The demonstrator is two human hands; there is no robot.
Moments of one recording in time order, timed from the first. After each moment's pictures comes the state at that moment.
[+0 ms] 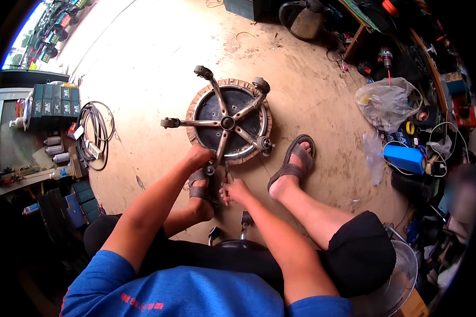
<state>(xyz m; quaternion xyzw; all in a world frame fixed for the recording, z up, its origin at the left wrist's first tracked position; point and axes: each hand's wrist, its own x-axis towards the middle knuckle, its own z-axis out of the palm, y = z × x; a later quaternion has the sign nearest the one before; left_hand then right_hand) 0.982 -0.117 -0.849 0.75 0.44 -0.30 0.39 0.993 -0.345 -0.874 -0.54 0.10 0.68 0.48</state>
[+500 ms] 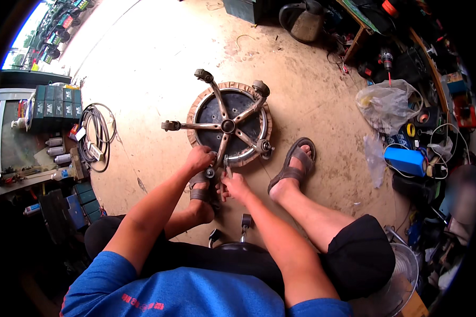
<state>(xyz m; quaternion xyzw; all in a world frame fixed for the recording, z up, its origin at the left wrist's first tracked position) 0.971 -0.119 -0.863 0.84 0.35 -0.18 0.36 1.018 -0.328 -0.857 -0.52 0.08 0.68 0.52</state>
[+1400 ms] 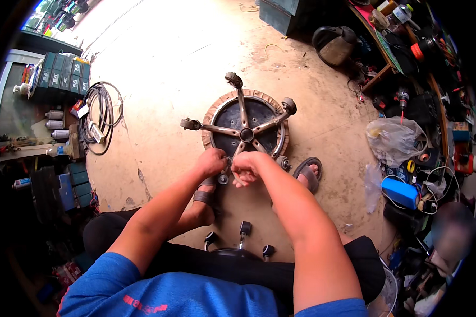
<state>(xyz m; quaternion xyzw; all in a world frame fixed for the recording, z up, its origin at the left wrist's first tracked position) 0.983 -0.118 -0.839 0.85 0.33 -0.19 0.37 1.143 -0.219 -0.864 -0.45 0.04 0.89 -0.02</state>
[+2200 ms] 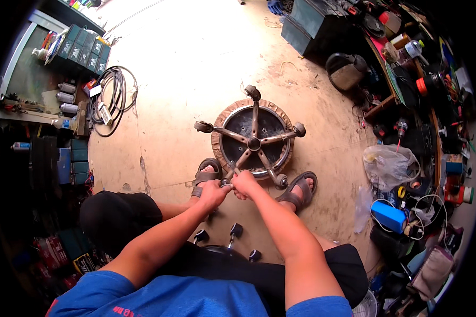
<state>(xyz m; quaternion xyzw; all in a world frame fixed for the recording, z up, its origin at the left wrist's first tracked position) 0.902 -0.212 -0.806 0.67 0.53 -0.07 0.51 1.060 -0.264 -0.817 -0.67 -0.08 0.69 0.25</state>
